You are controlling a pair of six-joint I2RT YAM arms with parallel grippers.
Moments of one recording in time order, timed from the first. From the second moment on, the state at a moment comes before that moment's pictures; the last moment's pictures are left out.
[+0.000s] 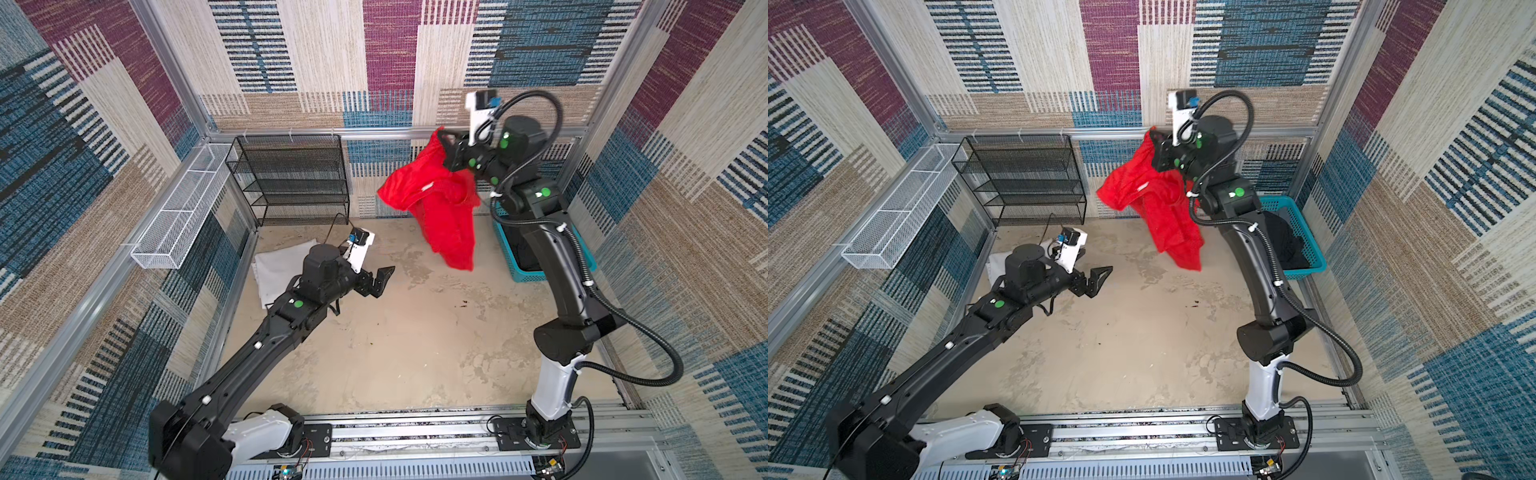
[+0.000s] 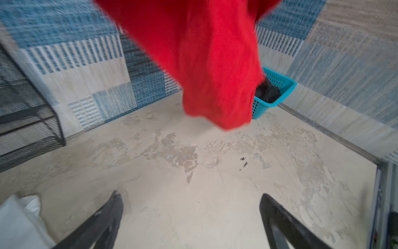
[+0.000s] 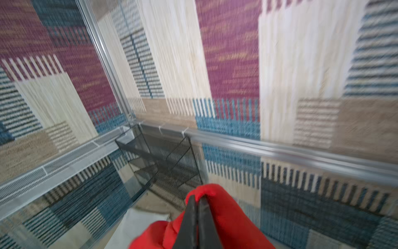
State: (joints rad) left arm -0.51 1.09 0.98 -0.20 0.16 -0.05; right arm 0.46 1.91 2.36 -0.55 -0.18 0.20
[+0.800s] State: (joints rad) left arm -0.55 1.12 0.69 -0.45 0.03 -0.53; right arm 0.62 1.58 1.12 -0.06 -0.30 0.51
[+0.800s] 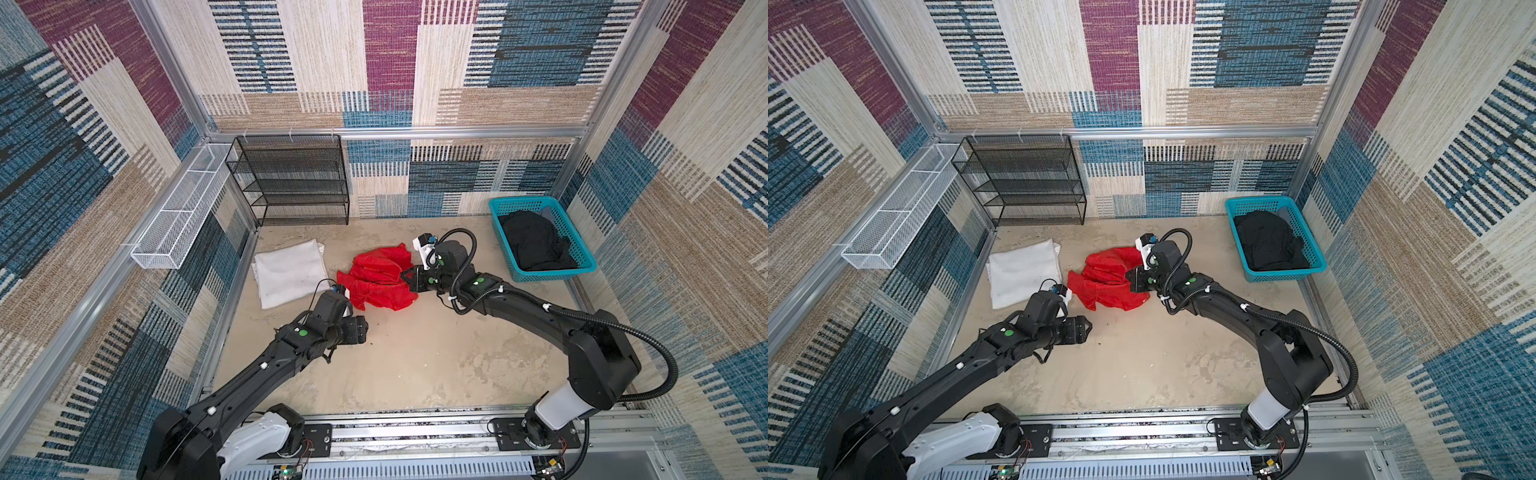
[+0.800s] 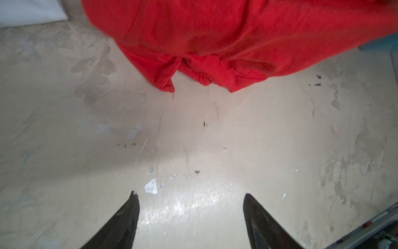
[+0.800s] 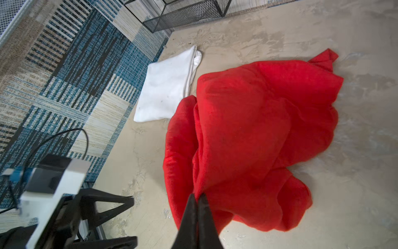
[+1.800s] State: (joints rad) left arm -0.41 1.76 1.37 -0.28 0.09 -0.45; right arm 0.72 1.52 1.15 -0.01 -0.38 0.56
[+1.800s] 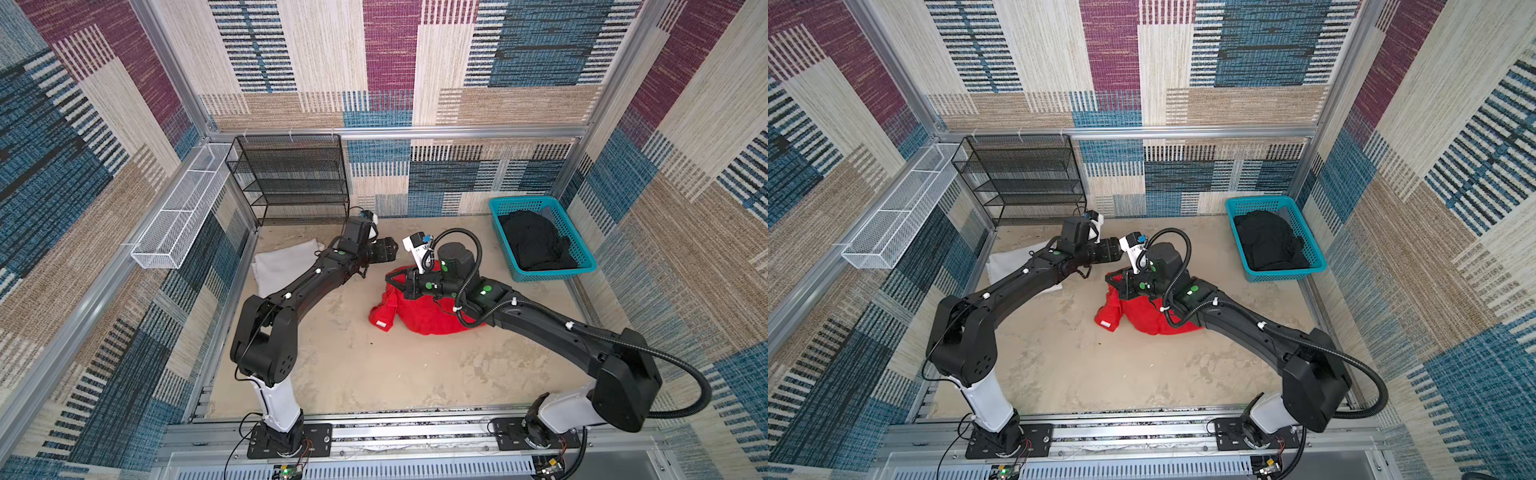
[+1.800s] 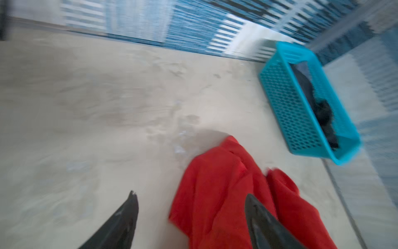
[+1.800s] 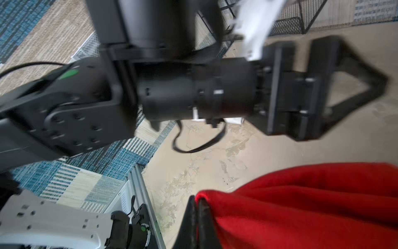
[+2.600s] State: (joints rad) left arm -0.58 1.51 0.87 -0.58 -0.02 -0.54; right arm 0.54 1.57 0.93 -0.17 -0.15 0.44
